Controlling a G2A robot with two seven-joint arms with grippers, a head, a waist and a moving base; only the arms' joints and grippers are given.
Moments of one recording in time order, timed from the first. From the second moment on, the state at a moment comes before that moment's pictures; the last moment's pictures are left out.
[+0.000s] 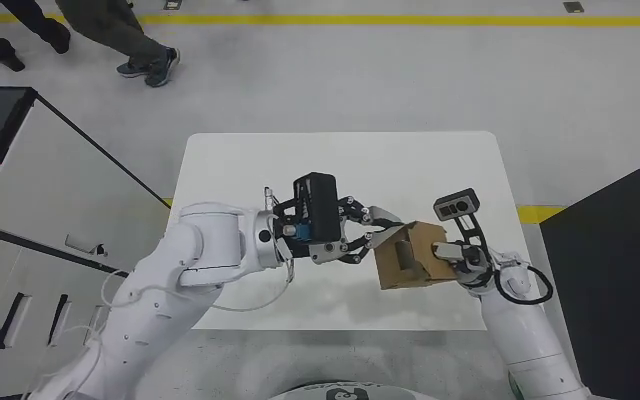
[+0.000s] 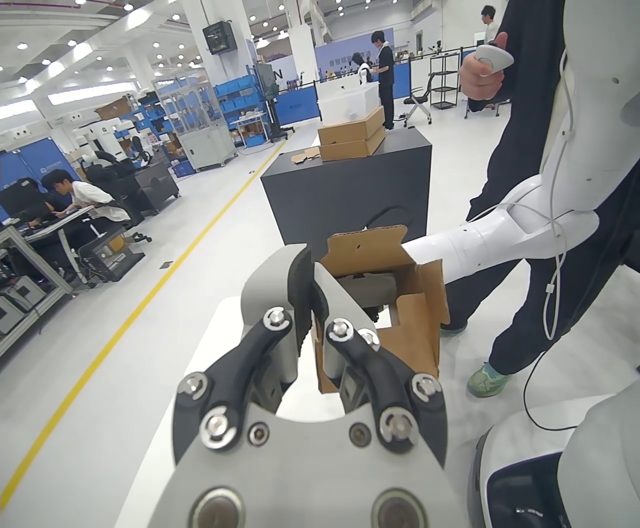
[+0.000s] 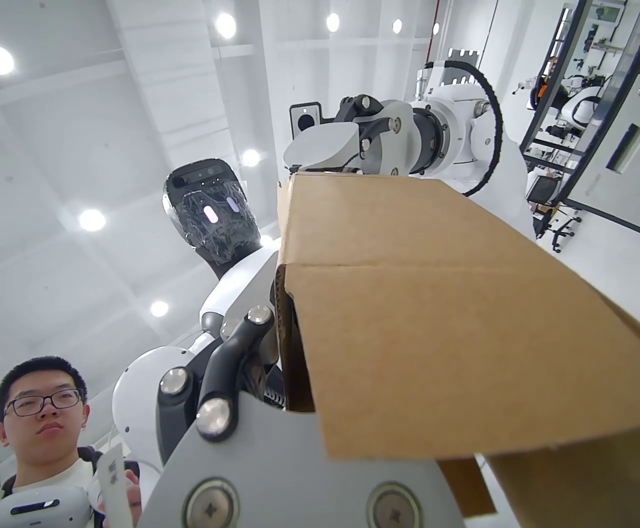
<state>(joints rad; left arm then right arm) 1.16 -1.08 -1.03 -2.15 0.87 -0.72 -0.32 -1.57 -1.16 1.41 -1.65 1.15 -0.20 1.54</state>
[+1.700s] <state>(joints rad) 1.10 -1.11 -0.96 -2.10 0.84 -0.74 -0.30 -1.54 -1.15 1.34 -1.66 1.27 -0.18 1.54</state>
